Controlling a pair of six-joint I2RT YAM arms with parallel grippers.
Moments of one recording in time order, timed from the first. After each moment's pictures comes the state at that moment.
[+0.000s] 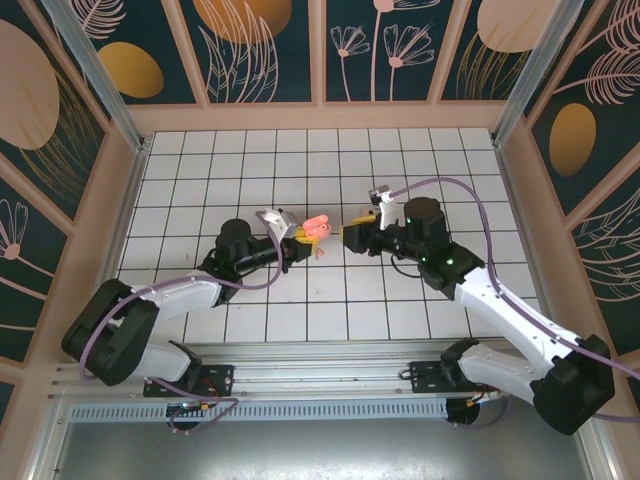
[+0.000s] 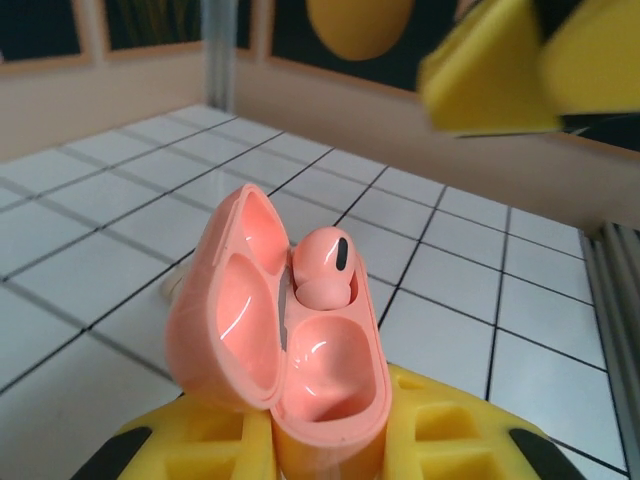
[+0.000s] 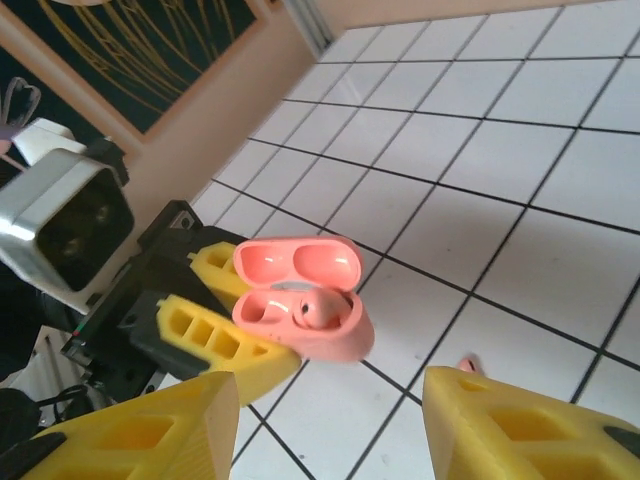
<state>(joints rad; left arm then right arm) -0.57 1.41 0.51 0.74 0.58 -0.10 0.60 1.06 0.80 -0.14 -0.37 0.36</state>
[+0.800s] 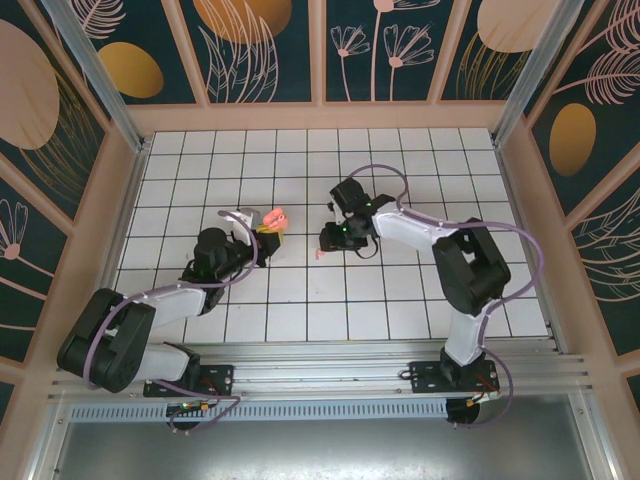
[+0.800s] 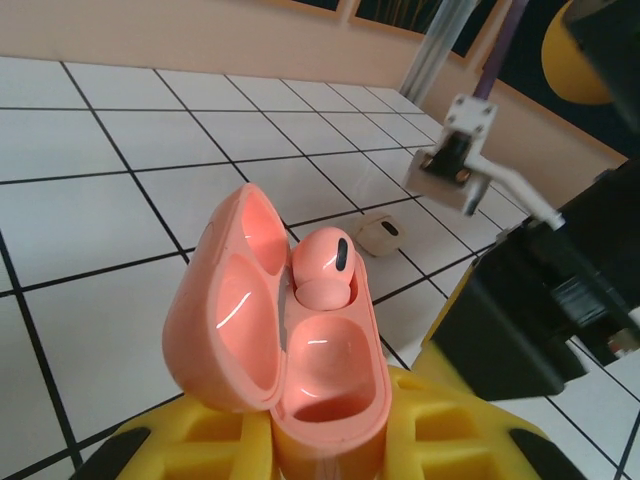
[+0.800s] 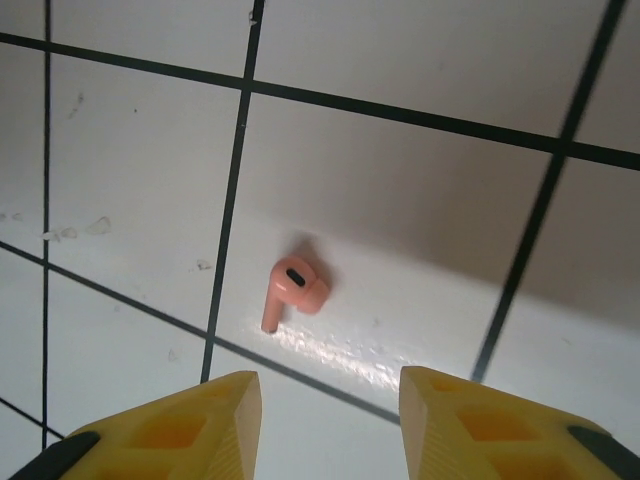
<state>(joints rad) -0.39 1.34 0.36 0.75 0.38 -0.31 0.66 1.87 1.28 -0.58 -0.24 0.45</state>
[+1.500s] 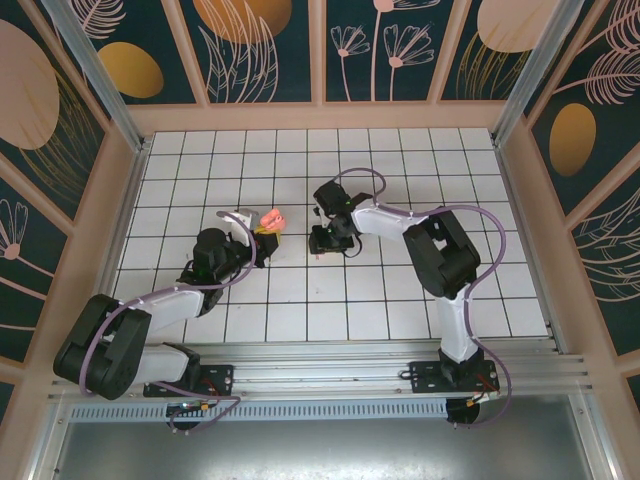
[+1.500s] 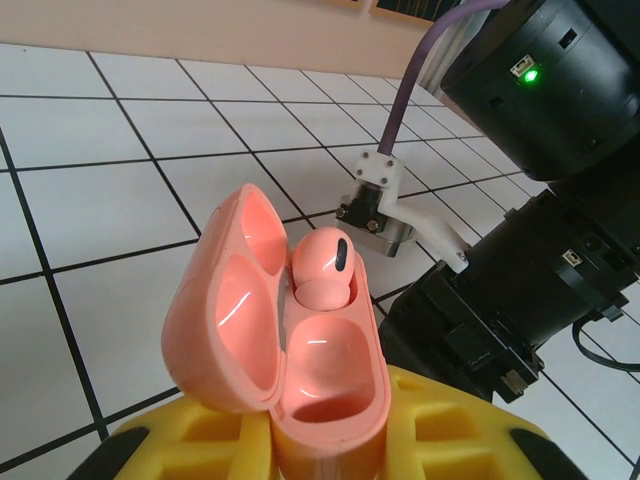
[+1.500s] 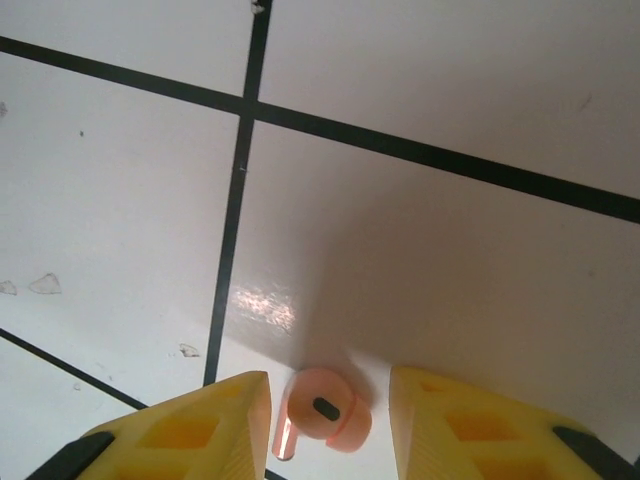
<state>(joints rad) -0.39 1.31 0.36 0.70 0.36 -0.30 0.69 2.05 1.42 -0.60 -0.25 0.45</state>
